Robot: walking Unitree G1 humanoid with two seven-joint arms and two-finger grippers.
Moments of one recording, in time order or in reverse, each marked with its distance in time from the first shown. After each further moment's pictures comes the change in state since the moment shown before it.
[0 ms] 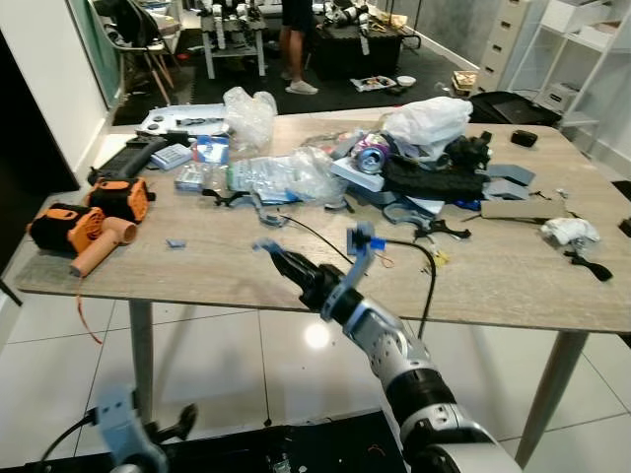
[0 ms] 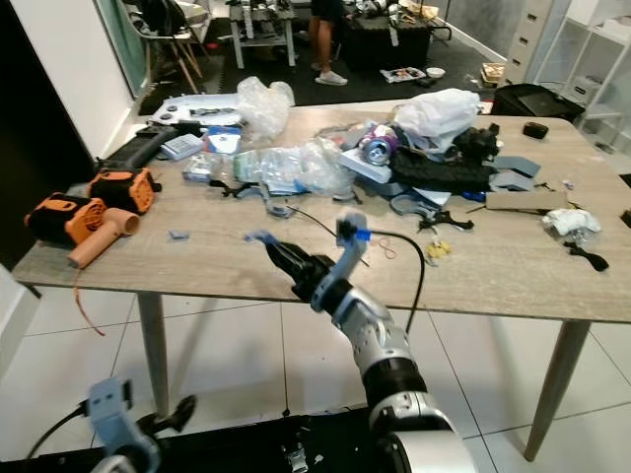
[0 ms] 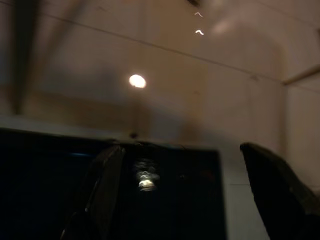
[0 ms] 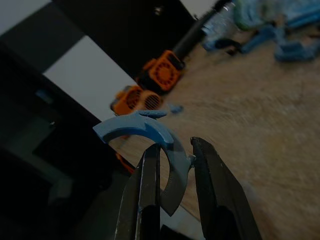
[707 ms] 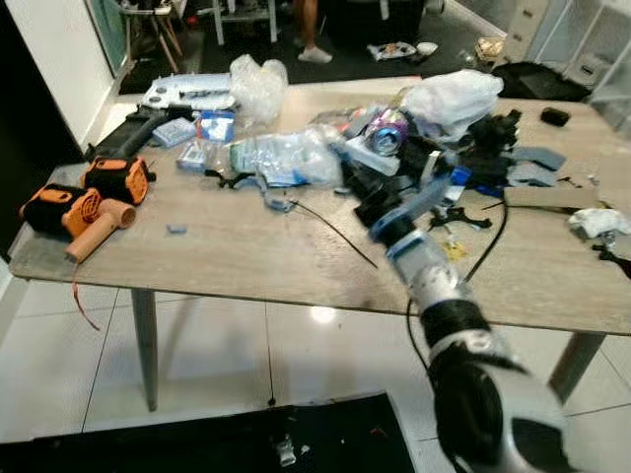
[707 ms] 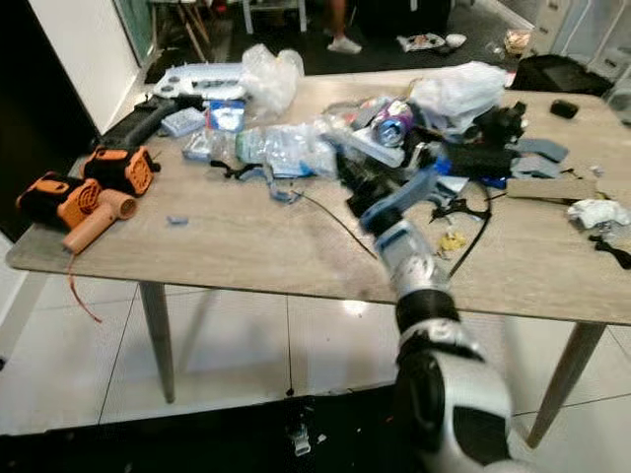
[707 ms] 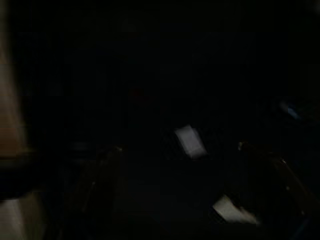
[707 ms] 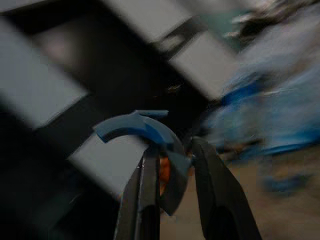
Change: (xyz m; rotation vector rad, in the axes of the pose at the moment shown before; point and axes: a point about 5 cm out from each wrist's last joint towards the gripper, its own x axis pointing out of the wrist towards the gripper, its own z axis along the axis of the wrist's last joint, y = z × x) left arm -0.107 0.098 -0.067 0.398 0.469 0.515; right arm -0.001 -0.002 0.102 0.059 -0.340 0.131
